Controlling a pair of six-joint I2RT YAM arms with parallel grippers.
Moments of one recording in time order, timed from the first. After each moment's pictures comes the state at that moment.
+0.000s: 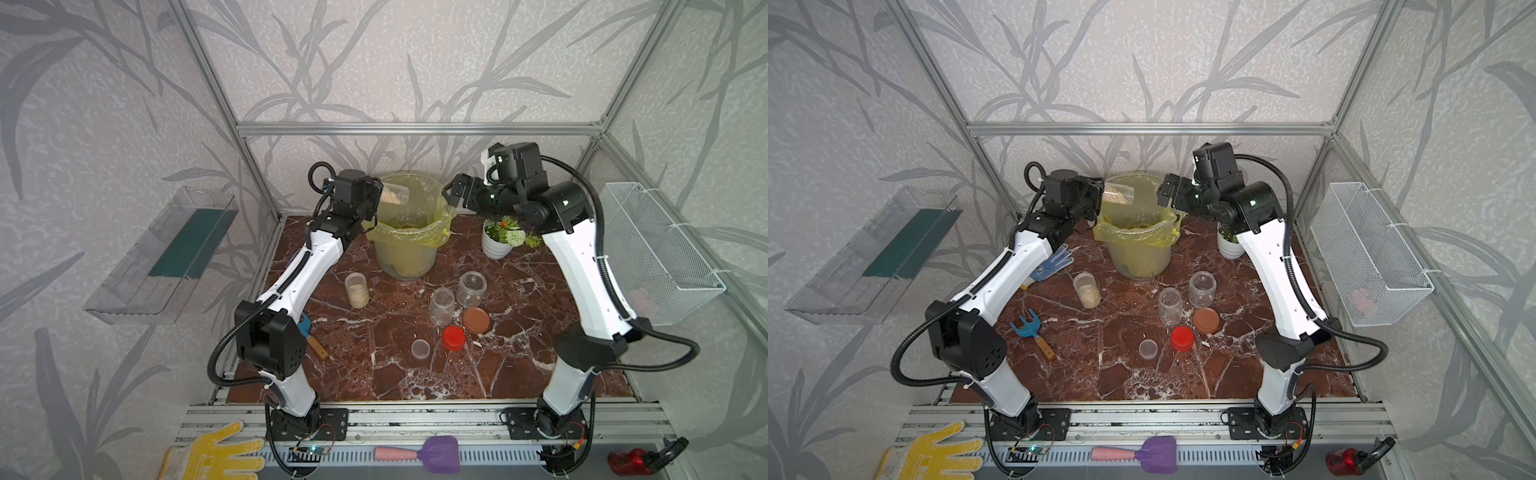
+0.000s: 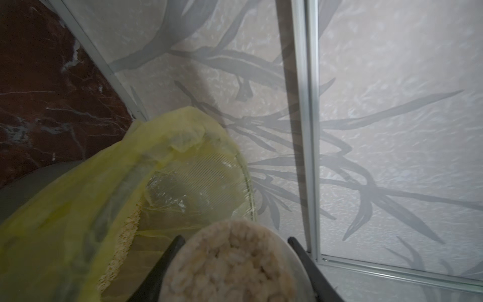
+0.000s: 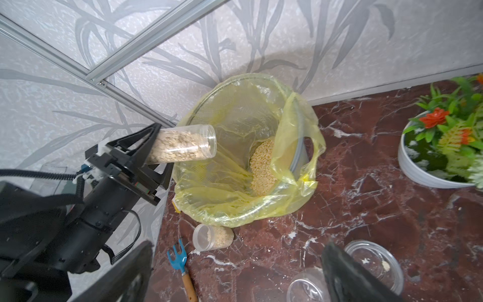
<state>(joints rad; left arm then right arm) -0.33 1.77 1.74 -0.32 -0.07 -1.31 0.51 1.73 2.31 -1.14 -0.02 0.61</state>
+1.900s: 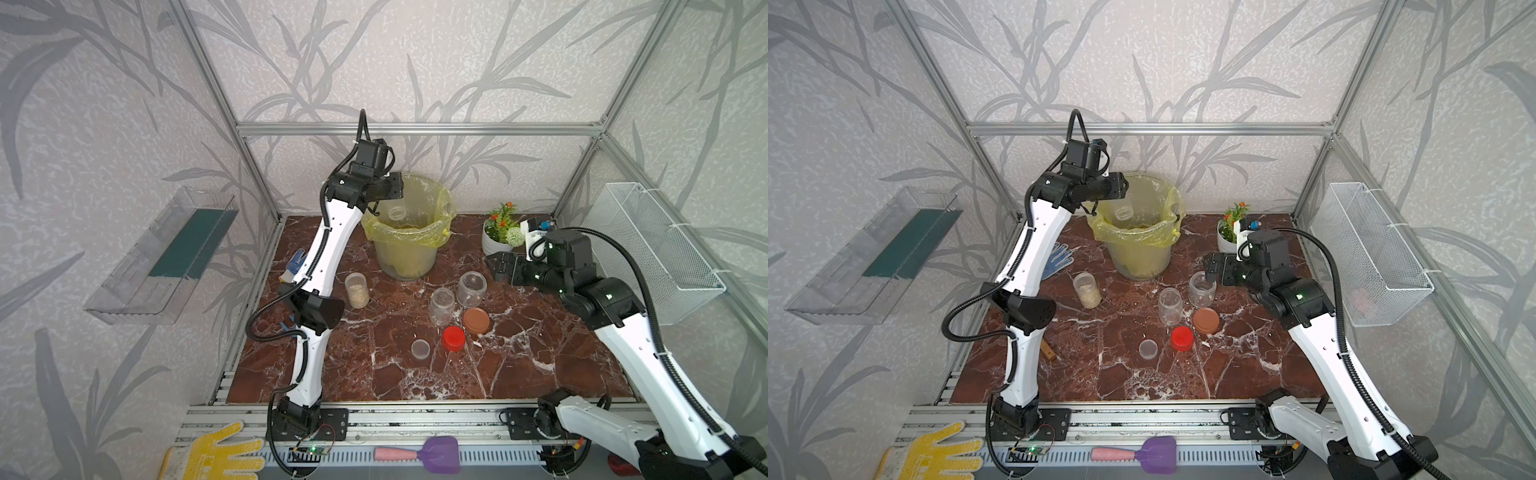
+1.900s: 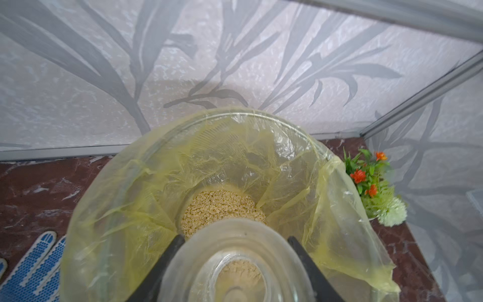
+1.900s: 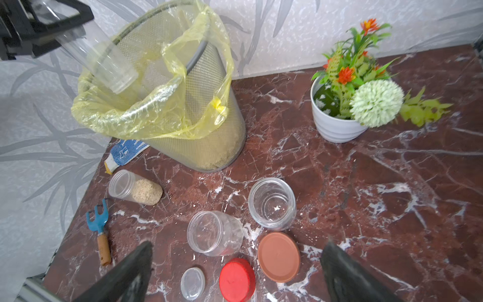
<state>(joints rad) -0.37 2.12 2.60 -1.04 0.01 -0.38 0.36 1.03 1.23 -0.78 -0.11 0.41</state>
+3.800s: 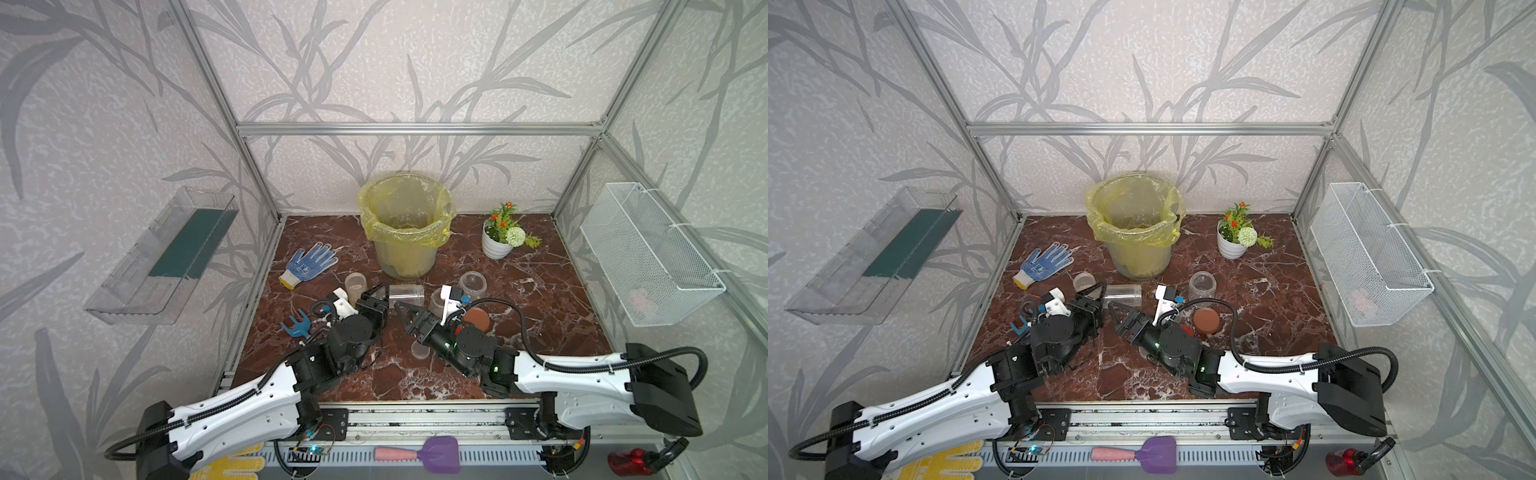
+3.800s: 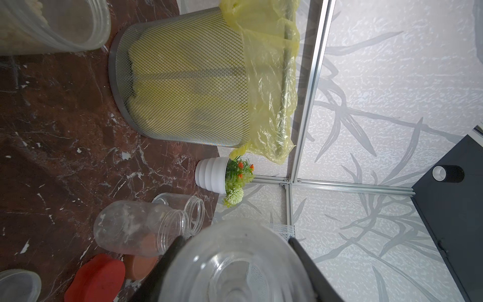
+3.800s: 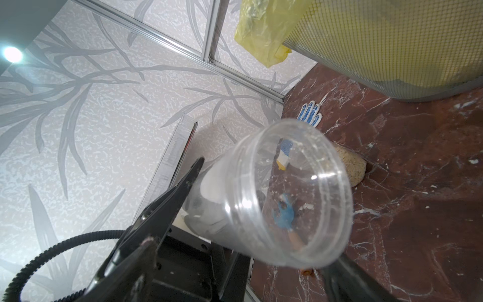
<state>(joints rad) -1.03 0.78 0.58 -0.02 -0.67 -1.70 1.24 1.31 0.62 0.68 0.44 1.19</state>
